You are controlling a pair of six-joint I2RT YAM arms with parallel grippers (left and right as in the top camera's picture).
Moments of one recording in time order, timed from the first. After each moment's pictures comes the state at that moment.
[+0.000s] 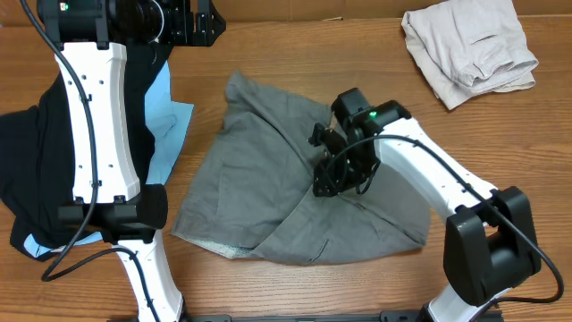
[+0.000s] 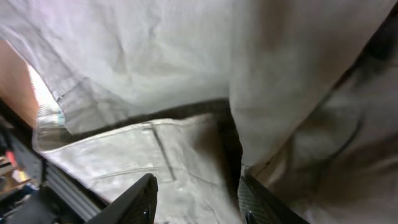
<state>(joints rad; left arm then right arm) 0.00 2.18 2.75 -1.49 0.47 0.00 0.44 1.83 1.34 -1.09 -0.44 -0.09</state>
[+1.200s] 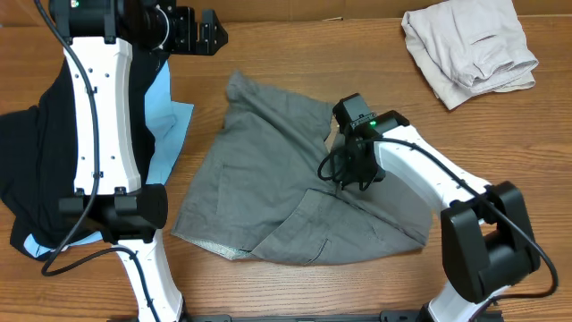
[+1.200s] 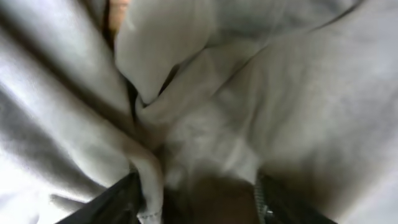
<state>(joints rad) 0.00 2.18 2.64 -1.49 0.47 0.03 0.43 1.85 1.24 -0.87 -0.04 0.39</state>
